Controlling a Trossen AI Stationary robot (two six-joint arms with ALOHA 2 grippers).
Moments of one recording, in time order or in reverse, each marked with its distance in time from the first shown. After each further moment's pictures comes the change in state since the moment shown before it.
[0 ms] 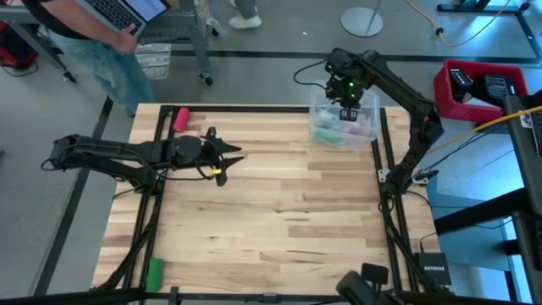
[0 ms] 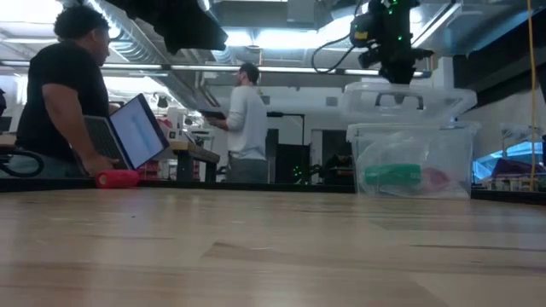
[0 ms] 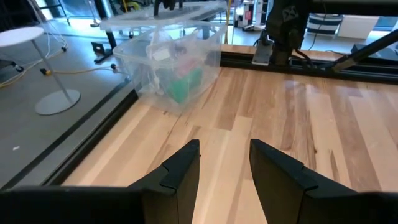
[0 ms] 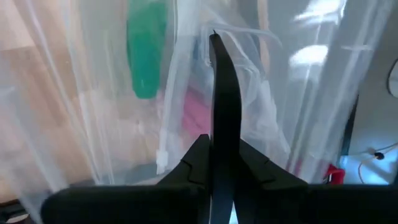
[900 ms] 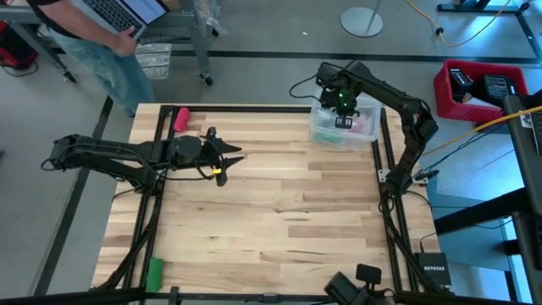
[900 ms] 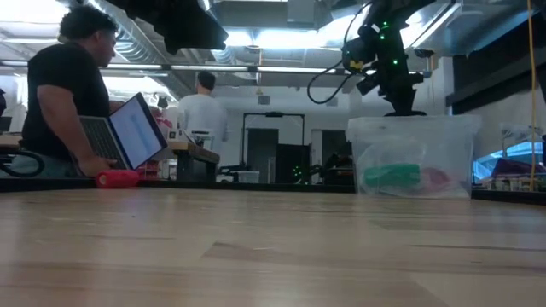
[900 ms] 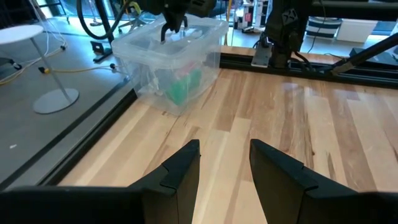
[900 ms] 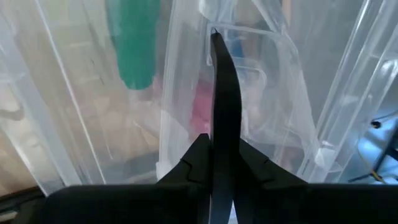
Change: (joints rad) left arm -0.002 0.000 0.000 0.003 0.000 -0.016; right arm 0.030 0.057 -0.152 0.066 0.093 0.077
